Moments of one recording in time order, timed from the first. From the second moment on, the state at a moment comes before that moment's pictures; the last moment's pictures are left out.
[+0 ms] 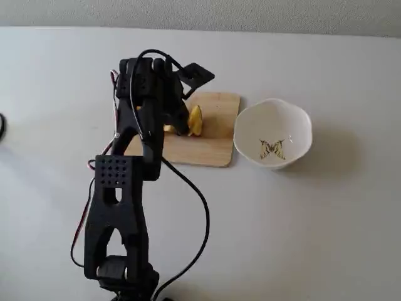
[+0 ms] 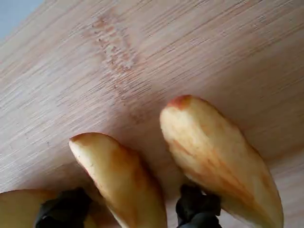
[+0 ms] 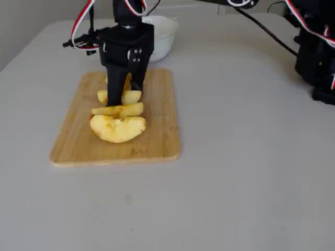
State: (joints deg) arm -20.8 29.9 14.1 95.9 -52.9
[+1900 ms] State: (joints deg) arm 12.7 43.2 -1.5 100.5 -22.8
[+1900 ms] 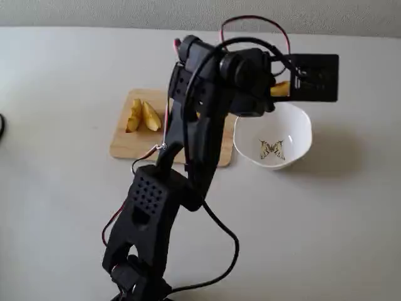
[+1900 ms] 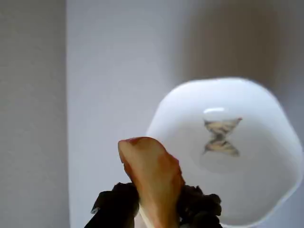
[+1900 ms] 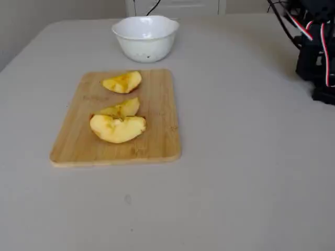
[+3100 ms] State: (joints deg) arm -10.9 81.7 11.6 102.1 -17.6
